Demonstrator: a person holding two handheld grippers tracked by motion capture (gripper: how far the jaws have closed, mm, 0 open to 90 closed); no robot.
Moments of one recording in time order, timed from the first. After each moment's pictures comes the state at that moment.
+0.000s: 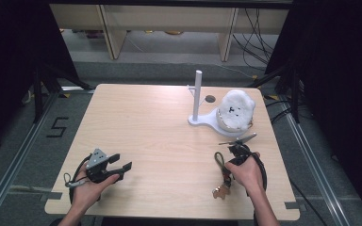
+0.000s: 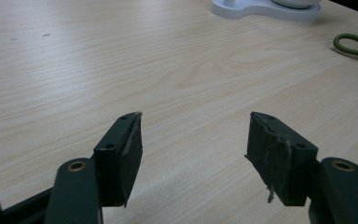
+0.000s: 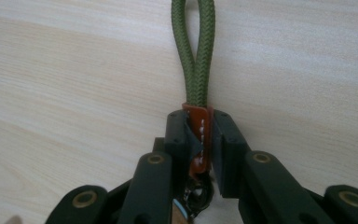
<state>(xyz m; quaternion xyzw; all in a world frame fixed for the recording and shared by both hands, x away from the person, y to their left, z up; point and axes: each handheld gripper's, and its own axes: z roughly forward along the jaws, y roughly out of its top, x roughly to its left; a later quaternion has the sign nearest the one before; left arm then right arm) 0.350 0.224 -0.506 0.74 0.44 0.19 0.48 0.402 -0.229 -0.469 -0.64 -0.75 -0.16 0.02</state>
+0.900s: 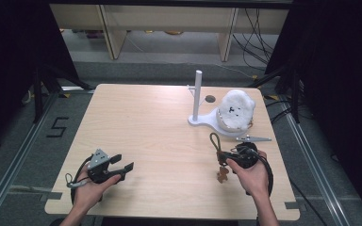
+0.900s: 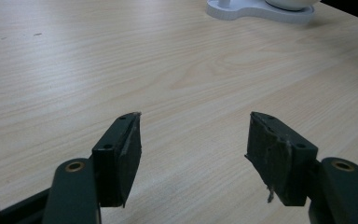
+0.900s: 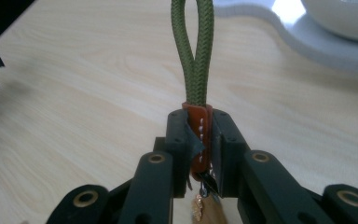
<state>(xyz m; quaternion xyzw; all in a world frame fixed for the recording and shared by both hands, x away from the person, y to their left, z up) 0.349 0.219 -0.507 0.73 0.43 0.18 0.49 0.377 -0.235 -0.442 -0.52 -0.75 -0.39 -0.08</state>
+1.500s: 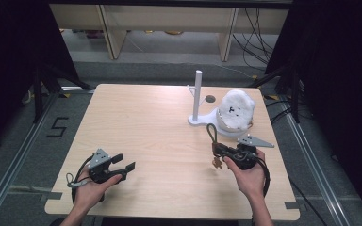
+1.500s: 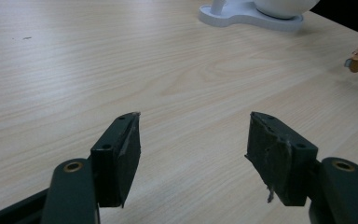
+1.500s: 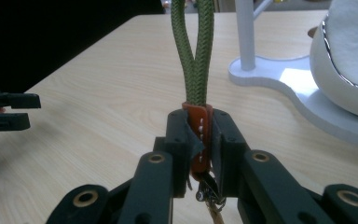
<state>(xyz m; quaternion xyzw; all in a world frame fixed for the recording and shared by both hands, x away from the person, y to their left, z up) 0.349 0.215 -0.504 0.73 0.43 0.17 0.51 0.371 -0.228 -0.441 -0.46 -0.72 -0.50 -0.14</state>
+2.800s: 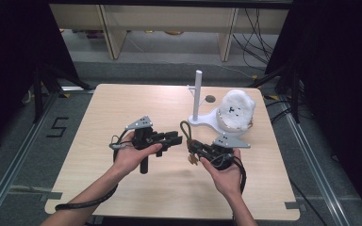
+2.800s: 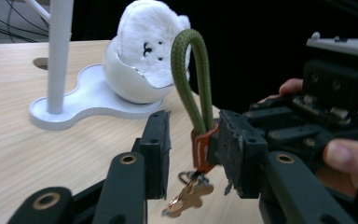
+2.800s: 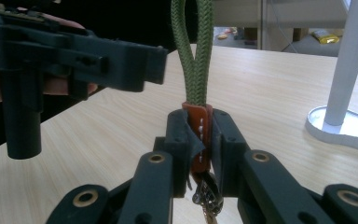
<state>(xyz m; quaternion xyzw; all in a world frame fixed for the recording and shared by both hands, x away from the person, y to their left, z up) 0.412 0.094 -0.419 0.72 0.32 -0.01 0.62 0.371 -0.162 -0.439 -0.37 -0.72 -0.57 -0.13</state>
